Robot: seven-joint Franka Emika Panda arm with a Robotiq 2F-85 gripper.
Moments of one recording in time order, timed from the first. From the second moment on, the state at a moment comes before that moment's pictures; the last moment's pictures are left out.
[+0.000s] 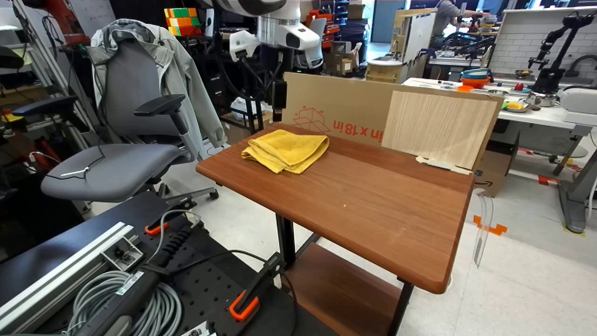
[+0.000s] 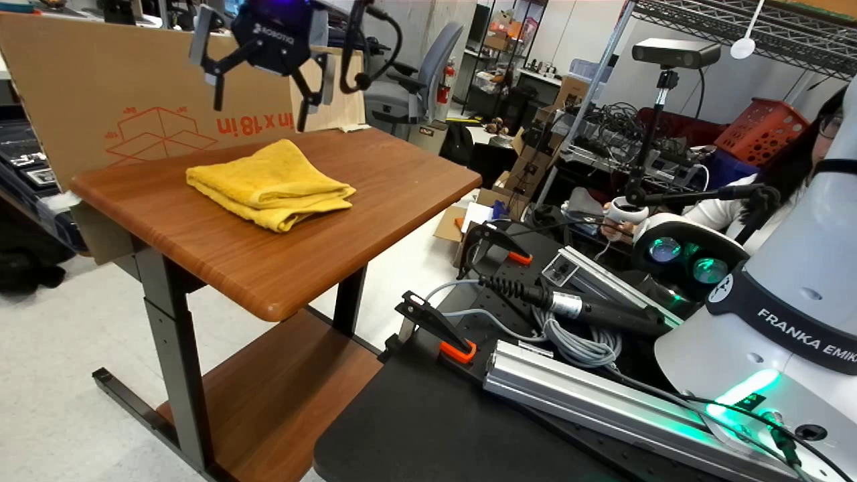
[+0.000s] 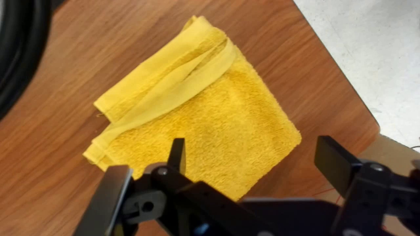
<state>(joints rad) 0.13 0.46 0.03 -1.88 0.21 2.35 0.66</state>
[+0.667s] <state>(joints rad) 0.17 0.81 -0.05 -1.62 0.18 2.31 0.85</state>
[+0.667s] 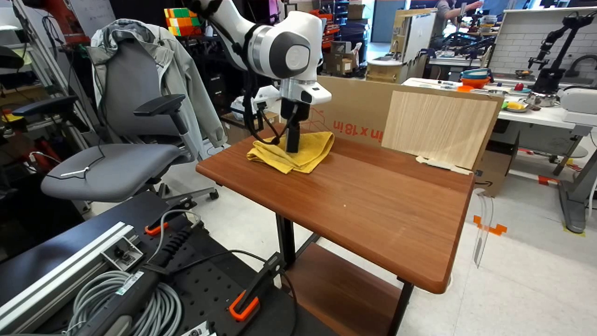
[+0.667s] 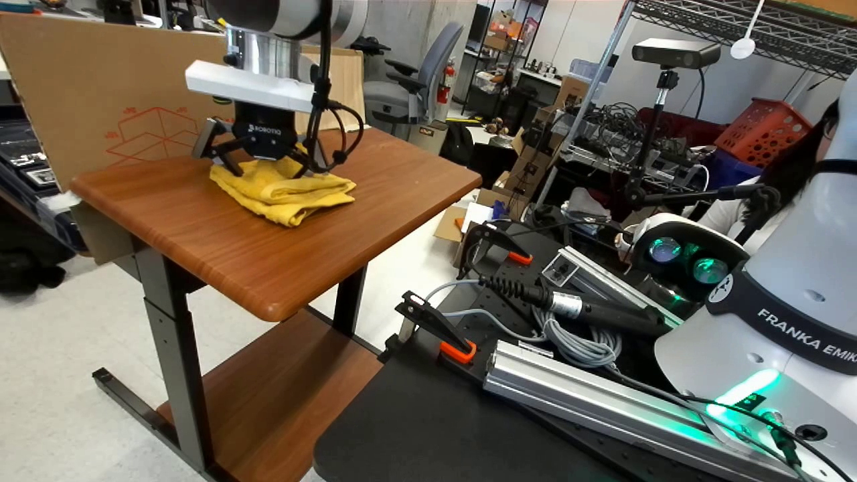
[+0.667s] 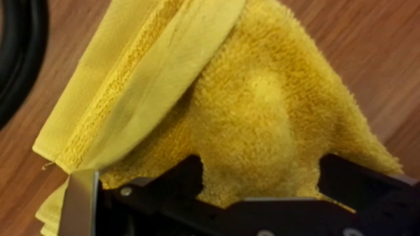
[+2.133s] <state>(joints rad) -0.21 0.82 -0.11 -1.56 0.41 2.32 0.92</state>
